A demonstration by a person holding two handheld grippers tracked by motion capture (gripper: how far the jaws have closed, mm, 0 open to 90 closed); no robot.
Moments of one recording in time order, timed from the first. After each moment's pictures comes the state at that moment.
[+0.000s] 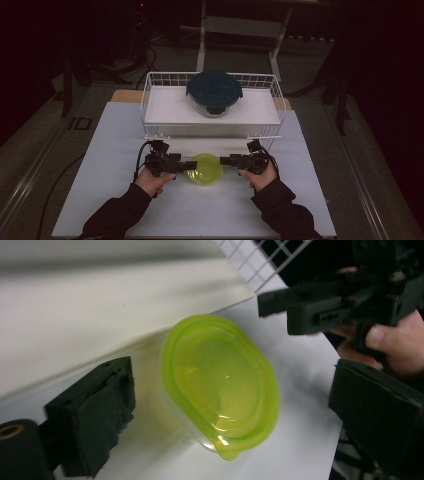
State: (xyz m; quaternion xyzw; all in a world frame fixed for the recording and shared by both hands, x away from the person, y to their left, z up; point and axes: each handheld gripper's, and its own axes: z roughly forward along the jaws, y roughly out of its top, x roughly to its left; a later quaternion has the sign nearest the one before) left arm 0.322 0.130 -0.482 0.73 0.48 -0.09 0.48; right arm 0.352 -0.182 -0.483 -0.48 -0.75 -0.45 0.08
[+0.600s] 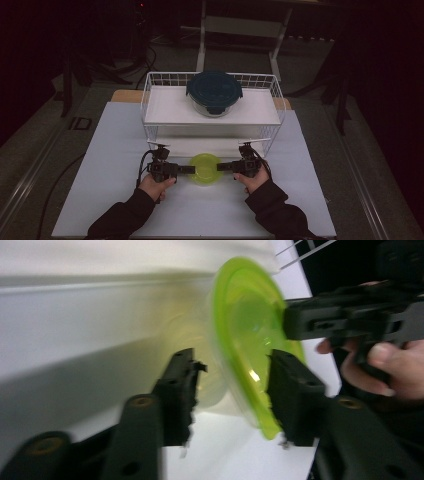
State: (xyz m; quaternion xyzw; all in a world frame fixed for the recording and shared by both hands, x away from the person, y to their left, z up) left arm 0.324 0.131 -0.518 0.69 0.54 -0.17 0.45; right arm 0.351 -0.166 -0.499 -0.51 -0.76 -0.39 0.12
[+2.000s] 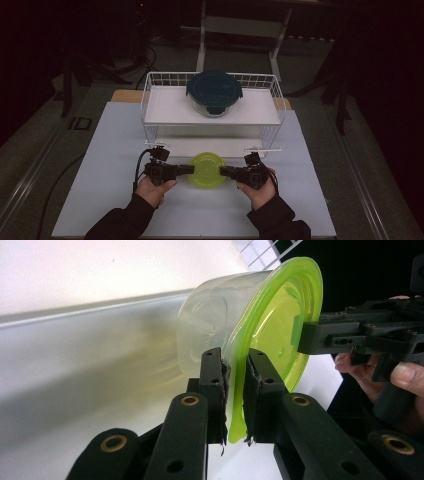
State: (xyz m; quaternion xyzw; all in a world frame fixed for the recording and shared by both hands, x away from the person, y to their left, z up) left arm 0.291 0.123 -0.464 0.71 0.51 -0.09 0.47; right arm 0.294 -0.168 -0.456 -0.48 -0.75 -0.45 0.04
